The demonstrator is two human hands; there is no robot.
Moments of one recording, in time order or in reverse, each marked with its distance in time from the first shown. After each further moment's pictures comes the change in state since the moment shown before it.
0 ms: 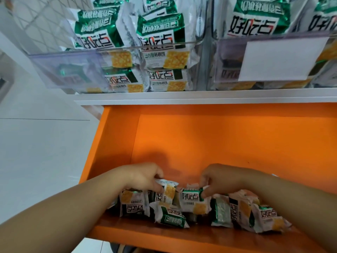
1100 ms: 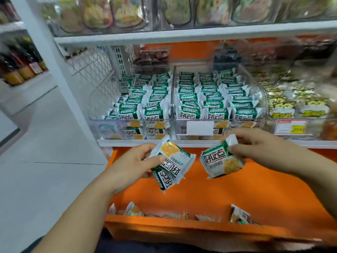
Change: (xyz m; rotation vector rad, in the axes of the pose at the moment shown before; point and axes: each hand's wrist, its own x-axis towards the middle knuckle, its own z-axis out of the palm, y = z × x) left_hand -0.192 0.111 -0.020 -0.809 0.674 0.510; right_hand -0.275 -0.087 -0.064 0.103 0.776 -0.173
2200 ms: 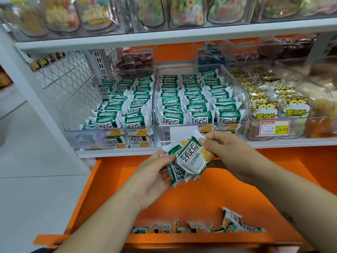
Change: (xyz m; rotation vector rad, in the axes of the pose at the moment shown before) left_hand 0.043 0.010 0.071 -0.780 -0.014 -0.230; right_hand 0.025 0.003 0.026 0.683 0.169 0.134
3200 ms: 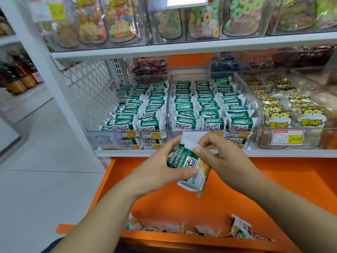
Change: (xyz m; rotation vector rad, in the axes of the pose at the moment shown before) left_hand -0.030 0.035 -0.001 0.810 -0.135 0.287; right_hand -0.008 -0.002 0.023 -0.446 0.046 -0.379
